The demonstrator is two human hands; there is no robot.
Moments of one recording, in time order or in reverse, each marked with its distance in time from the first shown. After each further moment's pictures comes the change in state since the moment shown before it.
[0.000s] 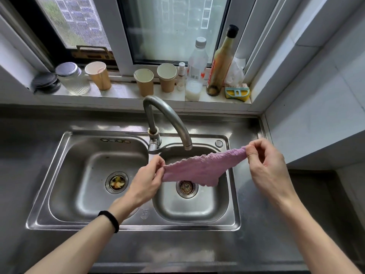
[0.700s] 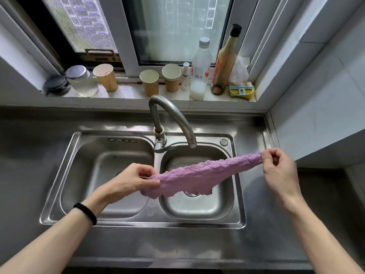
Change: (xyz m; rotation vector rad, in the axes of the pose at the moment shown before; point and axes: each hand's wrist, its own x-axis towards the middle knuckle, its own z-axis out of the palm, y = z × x) left_hand -0.015 -0.009 -0.060 -0.335 -0.373 -0.227; right_hand 0.004 0.057 -0.004 -0.006 0.170 0.173
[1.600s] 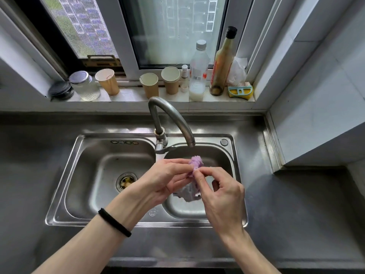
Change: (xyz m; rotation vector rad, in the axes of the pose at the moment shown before) left_hand -0.003 0.081 0.081 -0.765 0.039 -0.161; right_hand -0.118 -0.063 0.069 0.104 -0.059 -0.335
